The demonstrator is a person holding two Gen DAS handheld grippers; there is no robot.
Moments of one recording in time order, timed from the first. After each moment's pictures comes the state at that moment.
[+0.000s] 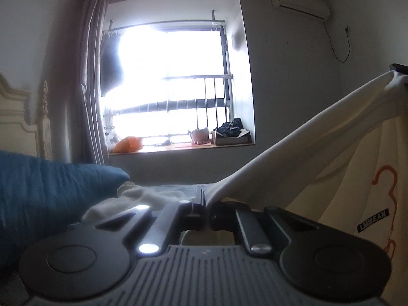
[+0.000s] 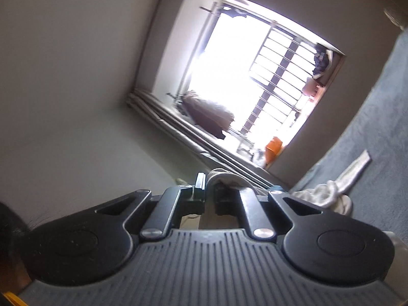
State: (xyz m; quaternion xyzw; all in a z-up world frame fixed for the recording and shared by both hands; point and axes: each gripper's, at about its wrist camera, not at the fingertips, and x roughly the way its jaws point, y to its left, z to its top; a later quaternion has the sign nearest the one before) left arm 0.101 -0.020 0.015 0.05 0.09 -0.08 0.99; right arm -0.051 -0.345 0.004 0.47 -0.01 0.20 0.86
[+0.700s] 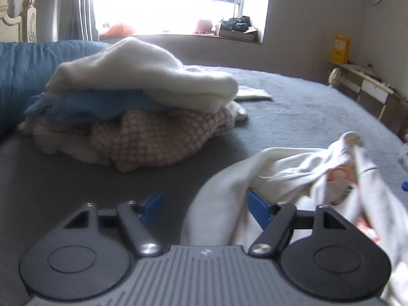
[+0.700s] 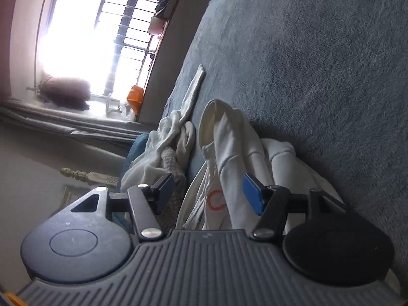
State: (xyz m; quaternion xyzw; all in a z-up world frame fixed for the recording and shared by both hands) left arm 0.141 0.000 -0.096 -0.01 0.33 -0.11 0.94; right arm -0.012 -0.351 -0.186 0.57 0.26 0.04 0.78
